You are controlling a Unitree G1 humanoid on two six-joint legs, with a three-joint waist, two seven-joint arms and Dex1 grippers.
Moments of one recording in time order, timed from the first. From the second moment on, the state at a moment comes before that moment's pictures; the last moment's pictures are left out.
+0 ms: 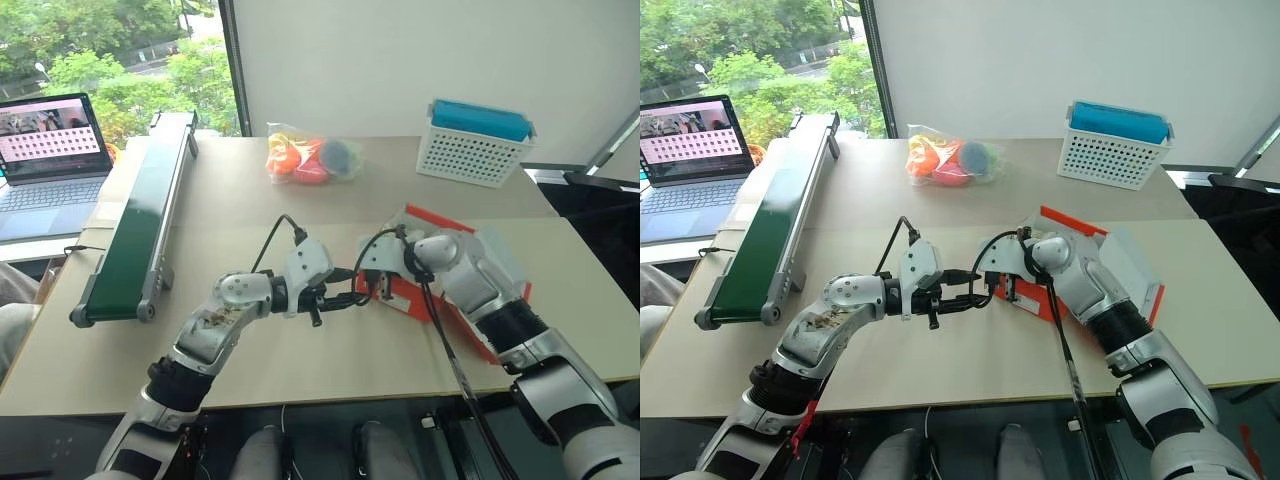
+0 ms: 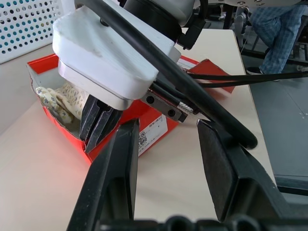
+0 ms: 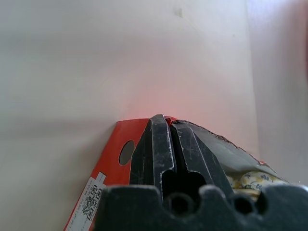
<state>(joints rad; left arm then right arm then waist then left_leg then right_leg) -0.49 0.38 -0.30 -0.18 -0.27 0.46 -0.87 -0.77 -0.55 0.43 0.25 -0.33 0.30 0.97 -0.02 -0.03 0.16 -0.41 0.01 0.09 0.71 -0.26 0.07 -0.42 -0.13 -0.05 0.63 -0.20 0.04</state>
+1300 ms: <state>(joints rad) -0.51 0.38 -0.30 -0.14 -0.27 0.44 -0.90 -0.04 -0.19 -0.26 -0.79 0.04 1.61 0.41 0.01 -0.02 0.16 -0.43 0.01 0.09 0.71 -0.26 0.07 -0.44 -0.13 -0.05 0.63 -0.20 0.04</state>
